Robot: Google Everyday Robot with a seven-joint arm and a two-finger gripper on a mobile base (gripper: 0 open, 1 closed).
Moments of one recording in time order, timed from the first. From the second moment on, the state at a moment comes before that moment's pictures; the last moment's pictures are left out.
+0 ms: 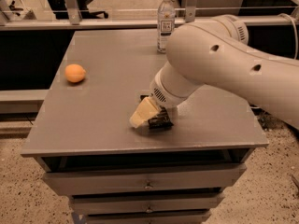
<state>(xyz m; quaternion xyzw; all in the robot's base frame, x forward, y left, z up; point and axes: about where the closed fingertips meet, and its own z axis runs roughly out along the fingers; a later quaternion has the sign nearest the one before) 0.520 -0.034 0.833 -0.36 0.90 0.06 0.24</state>
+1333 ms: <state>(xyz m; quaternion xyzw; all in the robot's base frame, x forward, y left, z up) 0.531 -0.042 0.869 -0.38 0.89 0.10 0.24</state>
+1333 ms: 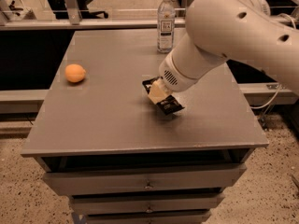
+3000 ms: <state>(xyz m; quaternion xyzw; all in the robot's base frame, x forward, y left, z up) 0.584 -0.086 0.910 -0.40 0.86 0.07 0.31</state>
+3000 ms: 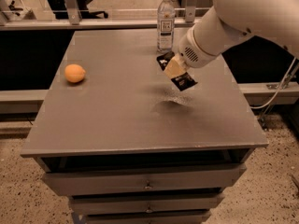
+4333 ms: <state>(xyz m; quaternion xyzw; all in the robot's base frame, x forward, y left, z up) 0.736 -0.137 0.874 -0.39 0.87 0.00 0.31</state>
